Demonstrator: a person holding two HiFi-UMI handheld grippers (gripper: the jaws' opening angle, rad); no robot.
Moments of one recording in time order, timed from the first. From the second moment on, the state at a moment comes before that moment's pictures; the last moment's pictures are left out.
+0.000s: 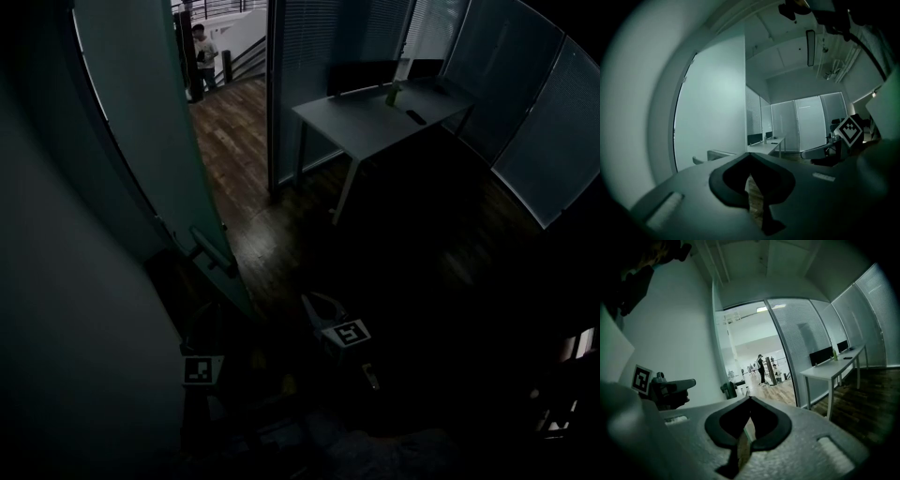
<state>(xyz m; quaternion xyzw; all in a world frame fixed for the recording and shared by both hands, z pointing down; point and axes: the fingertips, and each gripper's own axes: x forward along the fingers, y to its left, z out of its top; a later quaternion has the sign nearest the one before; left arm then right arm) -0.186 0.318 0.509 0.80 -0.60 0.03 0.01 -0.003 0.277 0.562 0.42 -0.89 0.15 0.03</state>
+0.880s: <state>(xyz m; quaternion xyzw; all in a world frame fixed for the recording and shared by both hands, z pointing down) -0.145 0.362 0.519 0.82 -0.58 0.05 0.00 0.016 0.319 0.551 0.40 -0.91 0.13 0.01</state>
